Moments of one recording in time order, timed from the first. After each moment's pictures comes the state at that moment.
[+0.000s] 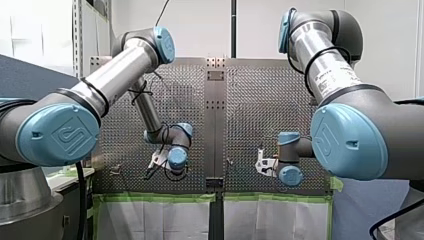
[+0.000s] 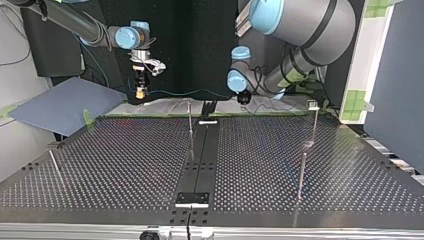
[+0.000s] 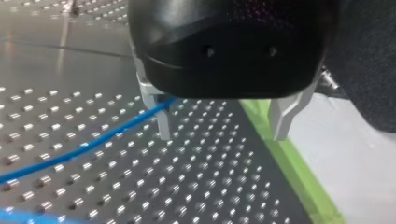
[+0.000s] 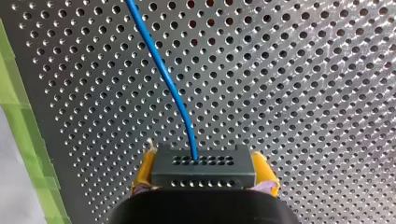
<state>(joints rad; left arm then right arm) -0.38 -2.45 -1.65 -2.64 -2.02 -1.37 1.91 -0.76 1.95 -1.17 1.62 1.64</state>
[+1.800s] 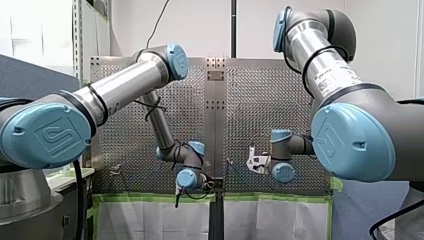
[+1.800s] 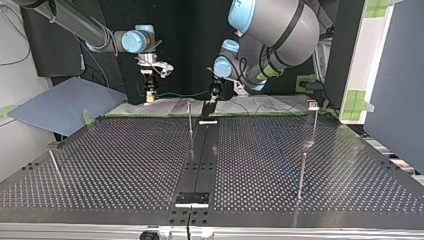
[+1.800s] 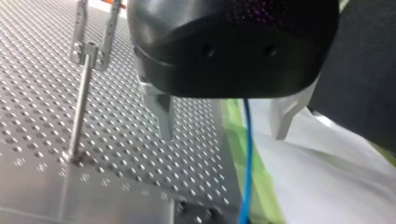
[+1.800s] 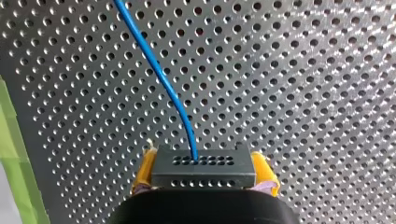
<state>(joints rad) -0.50 -2.60 -1.59 -2.41 -1.71 -1.70 1.97 -0.76 1.90 -1.12 1.58 1.64</state>
